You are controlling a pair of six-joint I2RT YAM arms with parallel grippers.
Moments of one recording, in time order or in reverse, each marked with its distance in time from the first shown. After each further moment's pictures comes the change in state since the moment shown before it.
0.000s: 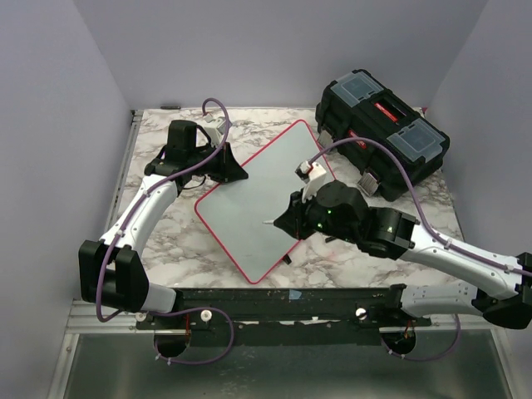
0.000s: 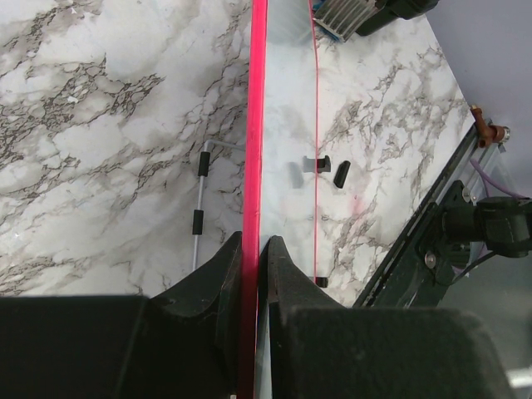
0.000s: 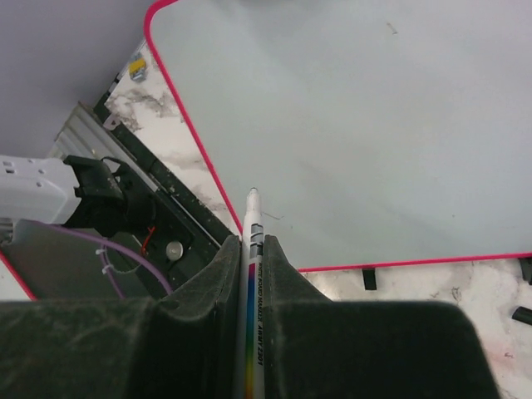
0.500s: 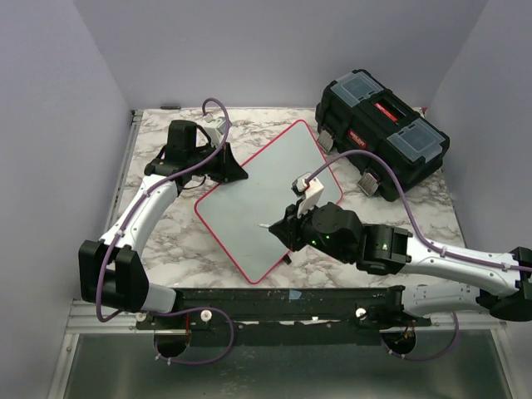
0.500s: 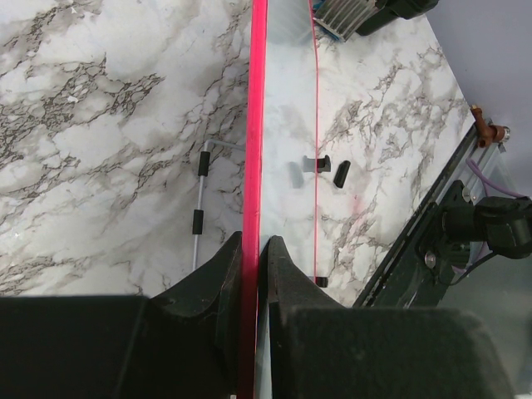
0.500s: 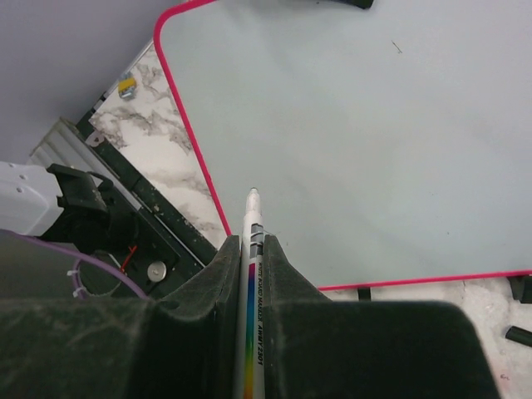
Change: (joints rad) left arm 0.000 0.000 0.001 -0.002 0.000 0.000; right arm 0.191 -0.023 -0.093 0.138 0.256 -0.043
